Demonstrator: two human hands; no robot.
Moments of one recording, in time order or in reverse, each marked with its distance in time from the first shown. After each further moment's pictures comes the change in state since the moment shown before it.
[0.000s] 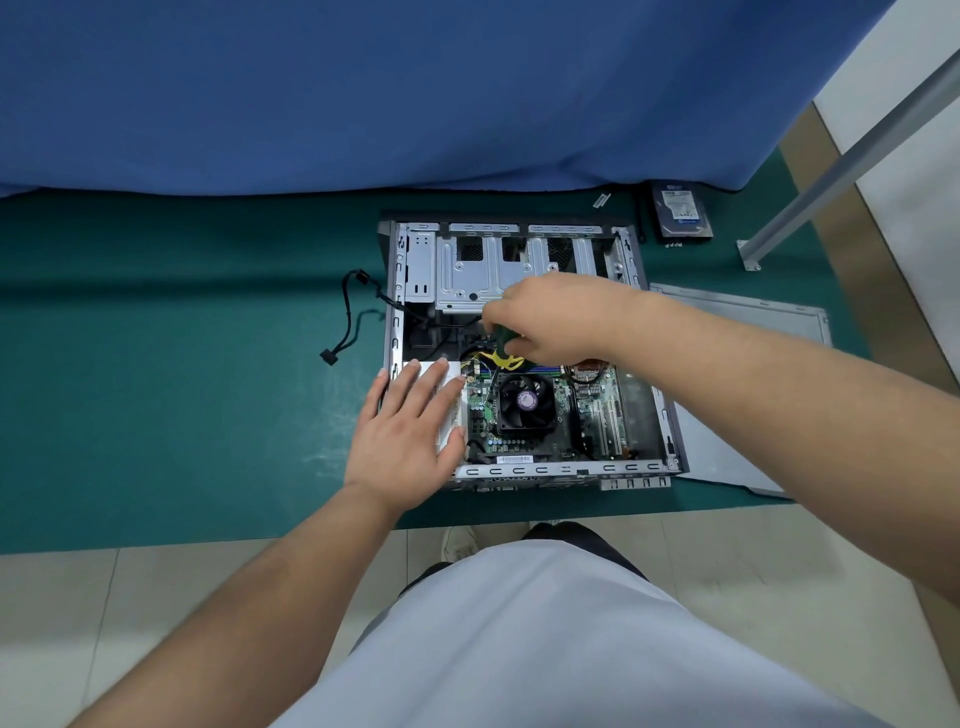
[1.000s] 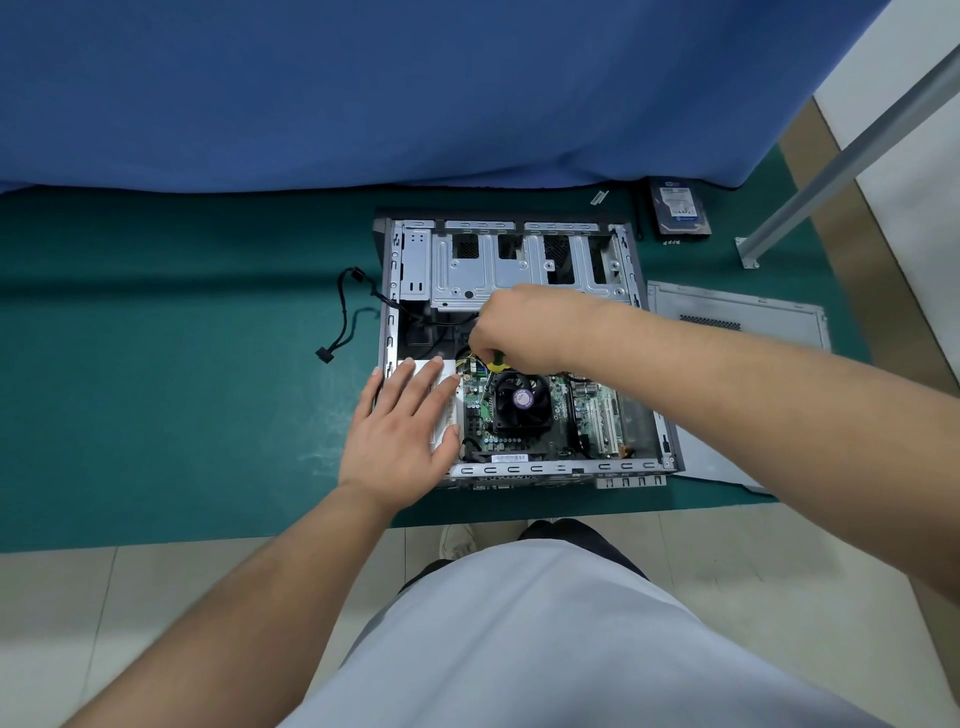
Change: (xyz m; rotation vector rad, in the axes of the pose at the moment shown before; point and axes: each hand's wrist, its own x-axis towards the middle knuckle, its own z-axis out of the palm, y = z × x) left_hand 0.000 0.000 -0.001 -0.023 0.012 -0.006; right_hand 0.008 -0.023 -0.006 -0.036 -0.070 -0.013
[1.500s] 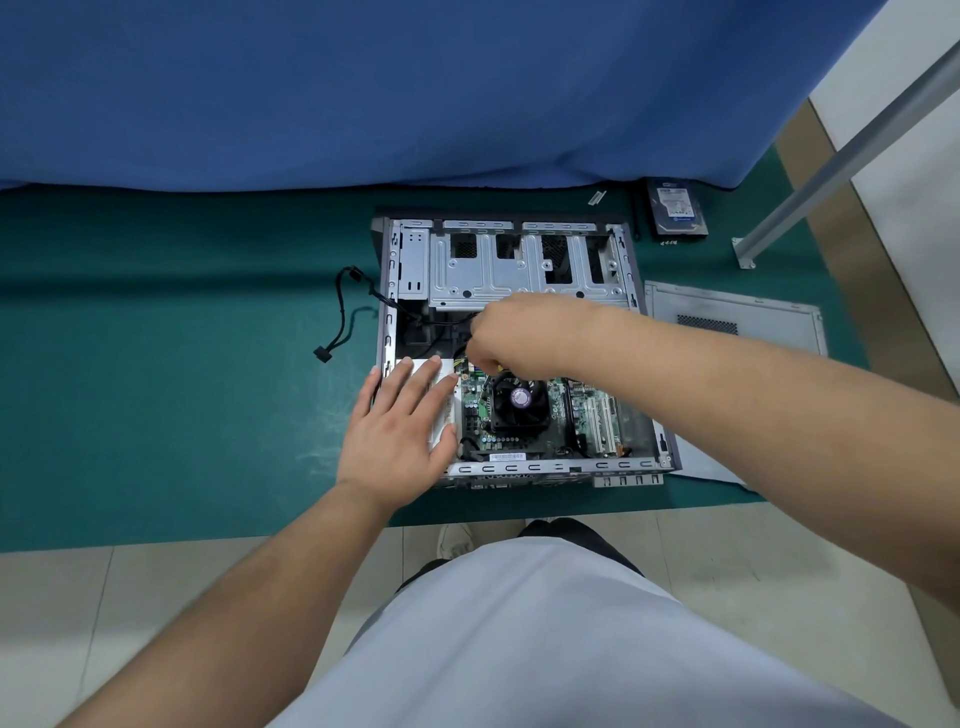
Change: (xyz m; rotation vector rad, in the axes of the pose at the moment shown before) left_hand 0.000 0.000 -0.001 0.000 -0.012 0.003; right_hand 0.002 -0.003 0.004 -0.011 -0.064 -0.065
